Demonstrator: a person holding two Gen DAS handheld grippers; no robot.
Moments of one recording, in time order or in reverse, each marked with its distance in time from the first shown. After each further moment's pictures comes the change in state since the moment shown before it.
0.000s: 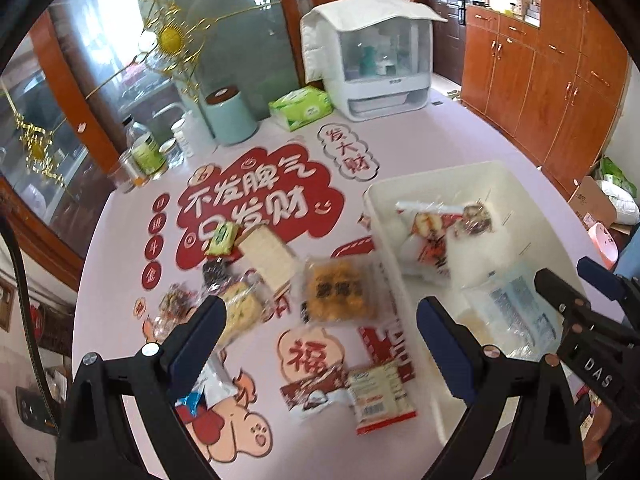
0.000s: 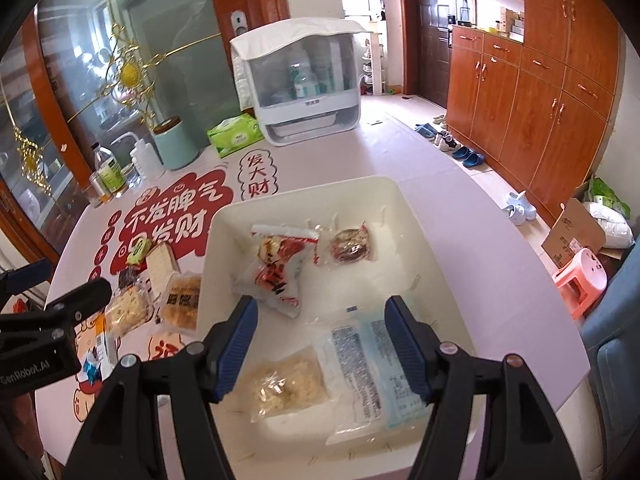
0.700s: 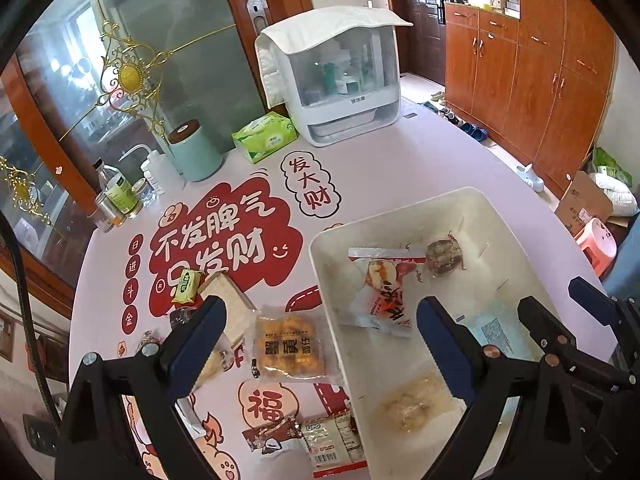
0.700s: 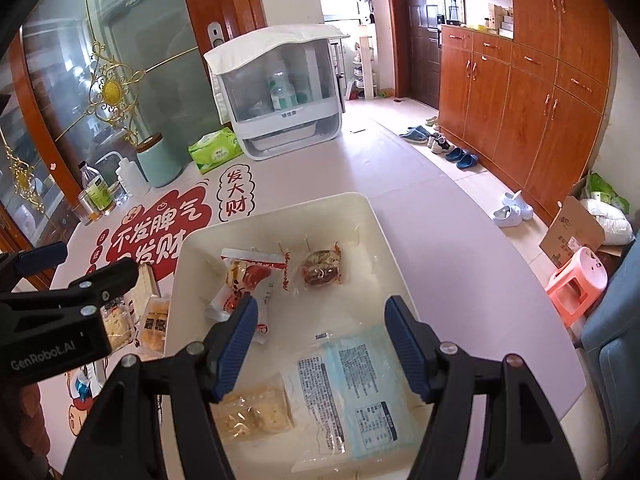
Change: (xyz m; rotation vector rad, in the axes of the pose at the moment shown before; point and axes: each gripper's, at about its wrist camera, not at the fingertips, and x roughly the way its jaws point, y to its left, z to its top) left arm 0.018 -0.073 0.059 0.075 -0.043 -0.014; right arm 0.016 -0.044 0.024 0.041 -0.027 -0.005
